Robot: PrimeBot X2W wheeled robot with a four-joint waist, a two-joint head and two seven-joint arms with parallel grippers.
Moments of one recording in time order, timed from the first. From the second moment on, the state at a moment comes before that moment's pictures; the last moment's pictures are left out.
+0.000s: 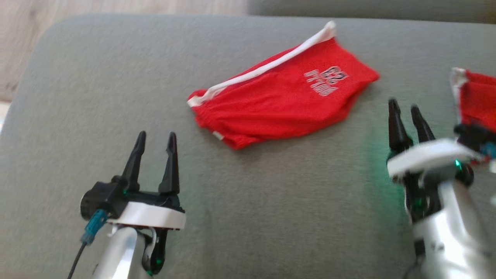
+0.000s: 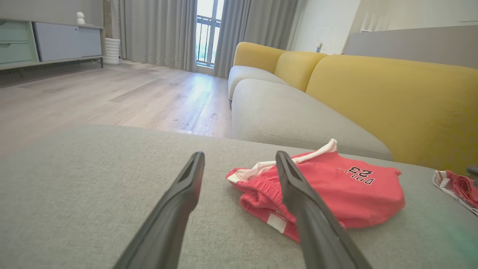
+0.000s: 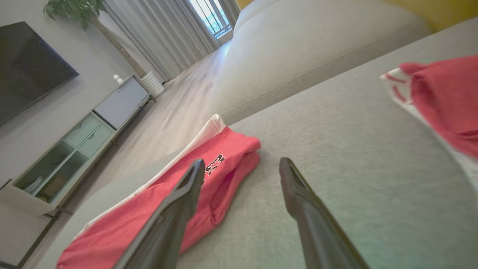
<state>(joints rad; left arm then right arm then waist) -0.21 0.07 -0.21 0.30 -0.31 -0.09 -0.25 -0.33 -0.05 -0.04 0.42 0.52 0.13 0.02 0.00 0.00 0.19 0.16</state>
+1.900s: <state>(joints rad) -0.25 0.04 -0.22 0.32 -0.31 -0.11 -0.25 -0.93 -0.07 -0.42 1.31 0.45 0.13 -0.15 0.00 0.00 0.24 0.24</state>
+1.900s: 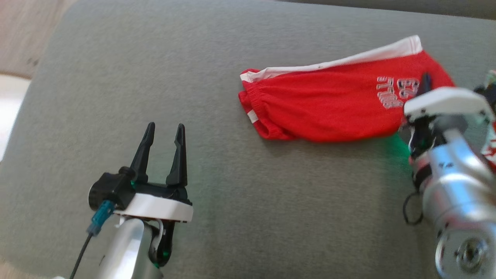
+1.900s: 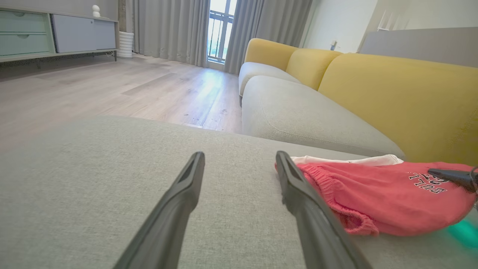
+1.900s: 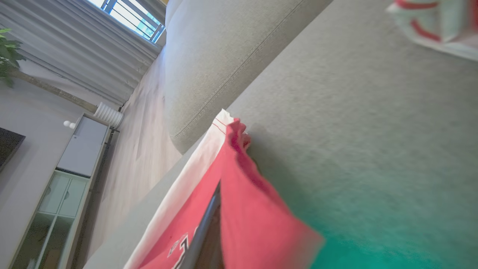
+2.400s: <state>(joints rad) -0.18 0.04 -0.20 0.32 -0.28 -0.12 -0.25 -0.55 -0.06 -0.20 1.03 0.78 0.13 -0.22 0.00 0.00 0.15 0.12</state>
